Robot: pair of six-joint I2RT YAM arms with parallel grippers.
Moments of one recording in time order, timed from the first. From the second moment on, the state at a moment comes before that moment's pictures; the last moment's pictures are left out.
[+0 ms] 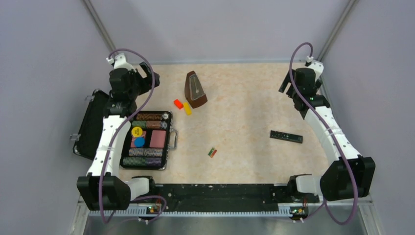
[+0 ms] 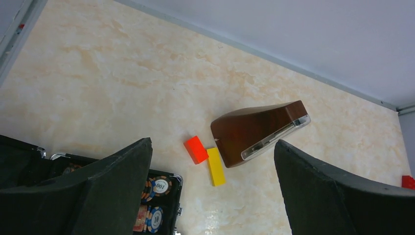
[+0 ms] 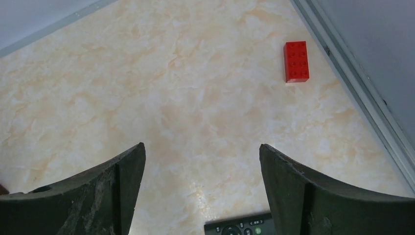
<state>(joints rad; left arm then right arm) 0.03 1.20 1.17 -0.27 0.07 -0.42 0.11 1.28 1.12 -0.38 0.40 0.37</state>
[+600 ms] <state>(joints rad) 0.03 1.05 1.00 -0.17 0.01 -0.46 0.11 1.30 0.97 -0.55 0.25 0.82</state>
